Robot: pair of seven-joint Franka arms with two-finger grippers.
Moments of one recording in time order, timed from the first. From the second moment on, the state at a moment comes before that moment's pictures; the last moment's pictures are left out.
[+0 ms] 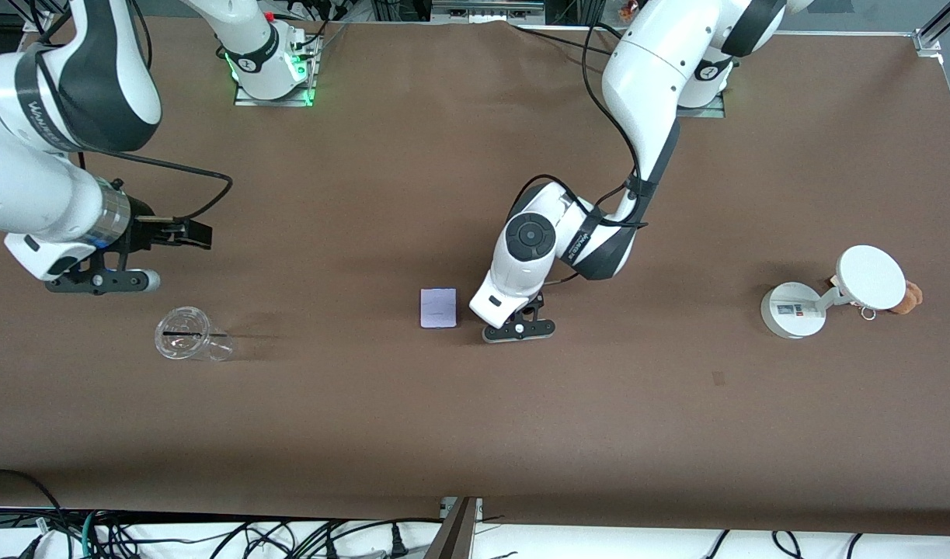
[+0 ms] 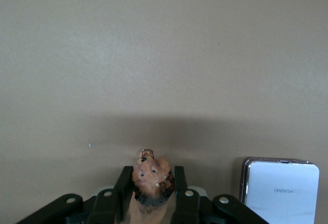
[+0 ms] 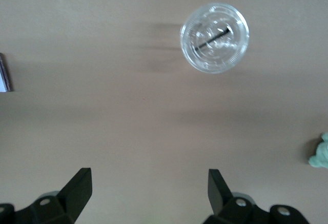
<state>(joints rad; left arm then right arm) -0.63 0.89 0.01 -1.28 -0.06 2.27 -0.73 0.18 0.26 -0.05 -1.55 0.01 1.65 0.10</state>
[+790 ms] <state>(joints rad) -0.37 0.79 0.01 -1.26 -0.06 2.09 -0.49 0.41 0.50 -0.05 -1.55 0.05 2.01 0.29</state>
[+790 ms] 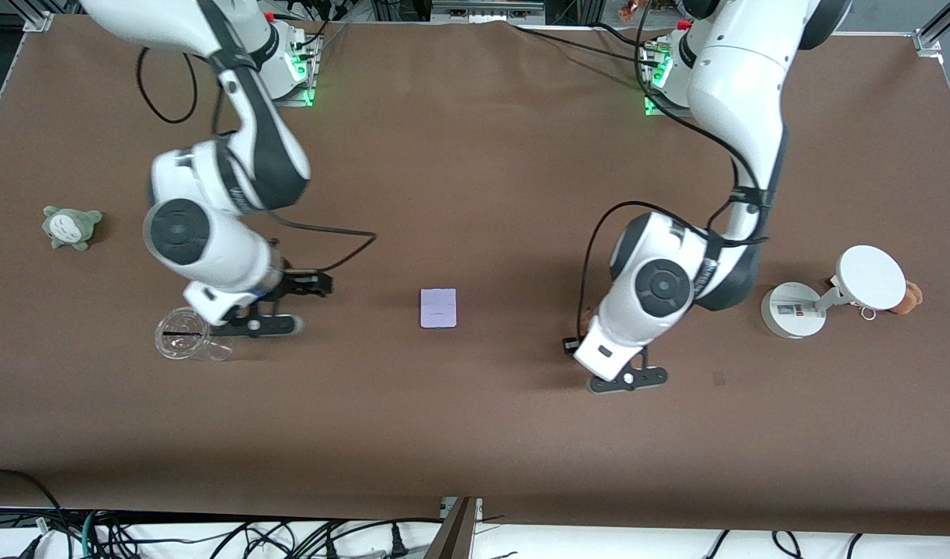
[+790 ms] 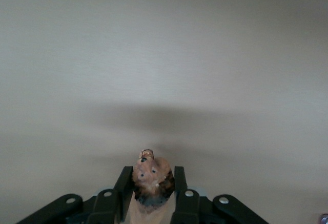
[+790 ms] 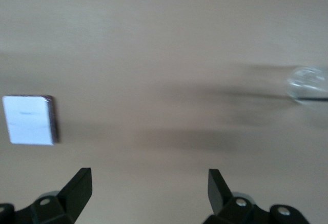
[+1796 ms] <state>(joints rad) -0.06 0.71 0.01 -1.50 -0.06 2.15 0.02 0.67 0.79 -0.05 -1.51 0.01 2.37 0.57</state>
